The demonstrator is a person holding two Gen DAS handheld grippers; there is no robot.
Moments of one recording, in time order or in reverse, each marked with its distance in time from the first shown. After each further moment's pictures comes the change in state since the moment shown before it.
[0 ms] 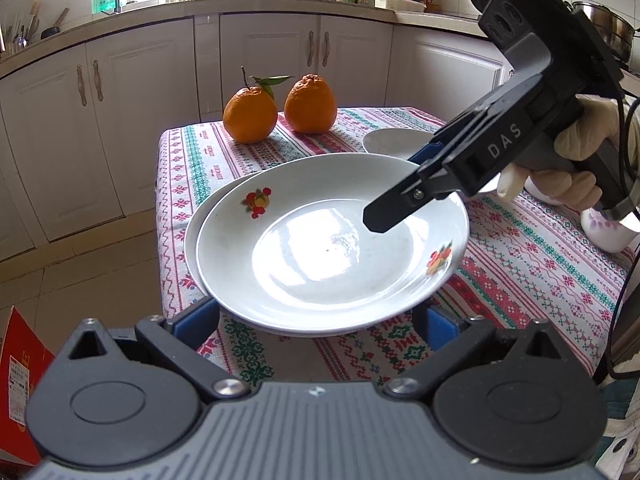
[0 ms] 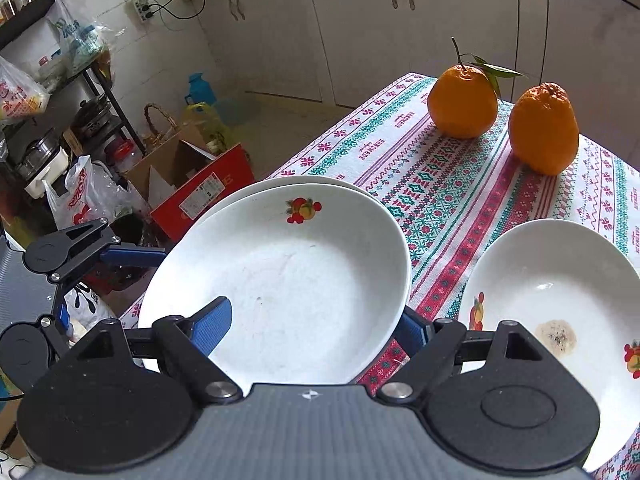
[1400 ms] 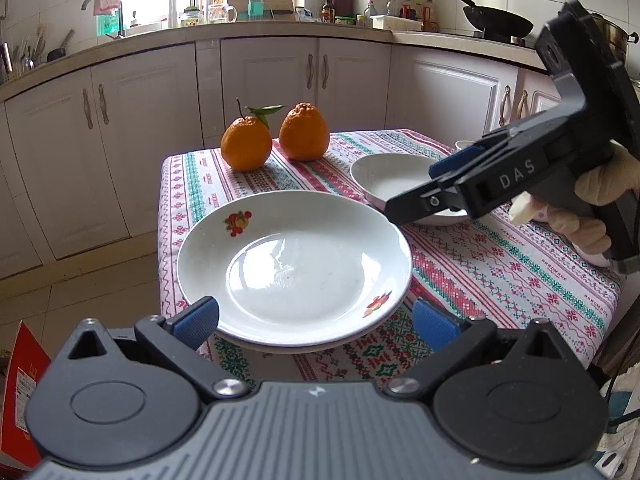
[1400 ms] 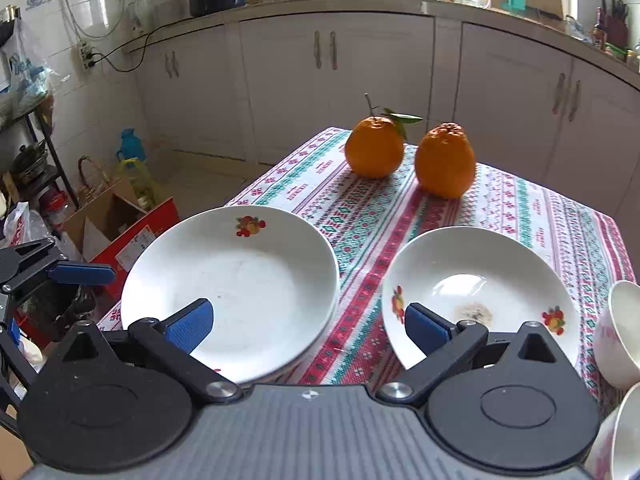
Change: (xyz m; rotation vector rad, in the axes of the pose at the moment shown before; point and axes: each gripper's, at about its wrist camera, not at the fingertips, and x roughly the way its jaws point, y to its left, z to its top) left arm -0.020 -0.024 0.008 0.011 -0.073 0.031; right arm -0.048 0.016 -0.041 0.065 -0.216 -0.264
